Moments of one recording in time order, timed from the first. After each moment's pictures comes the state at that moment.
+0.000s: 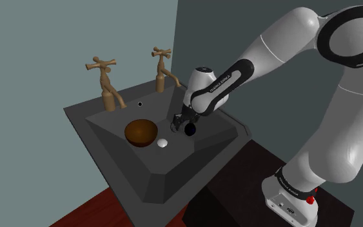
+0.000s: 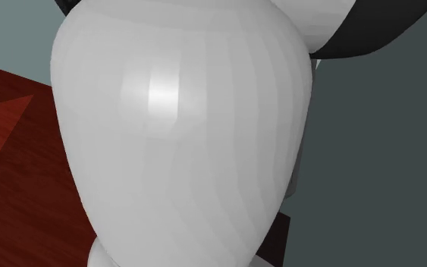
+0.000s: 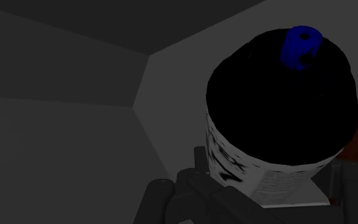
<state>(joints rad) 0.13 0.28 0.16 -2.39 0.10 2.73 0.44</state>
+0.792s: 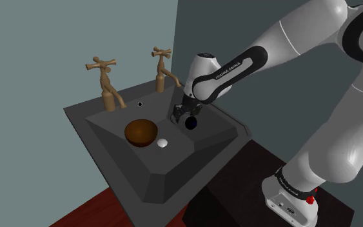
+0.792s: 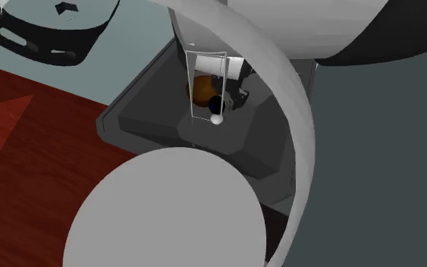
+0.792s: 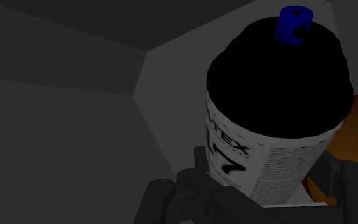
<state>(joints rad) 0.13 0.15 0.17 -2.37 0.11 2.59 0.45</state>
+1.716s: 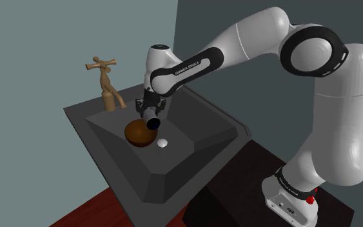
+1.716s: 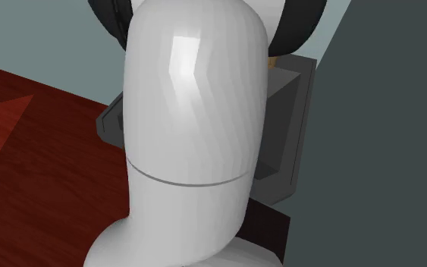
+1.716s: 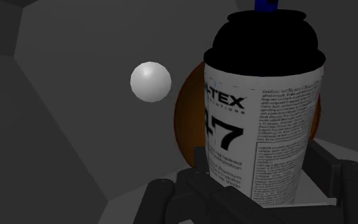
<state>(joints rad) 0.29 0.52 0.17 -1.78 -0.02 2.37 0.70</state>
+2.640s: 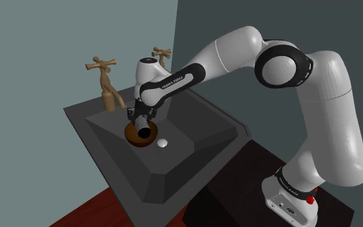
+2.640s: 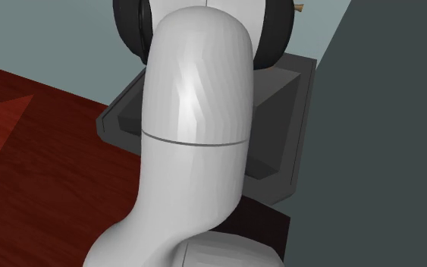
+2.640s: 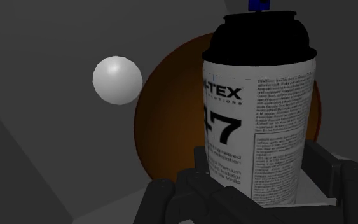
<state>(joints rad) 0.34 0.72 0.16 -1.61 -0.05 2.40 0.74</state>
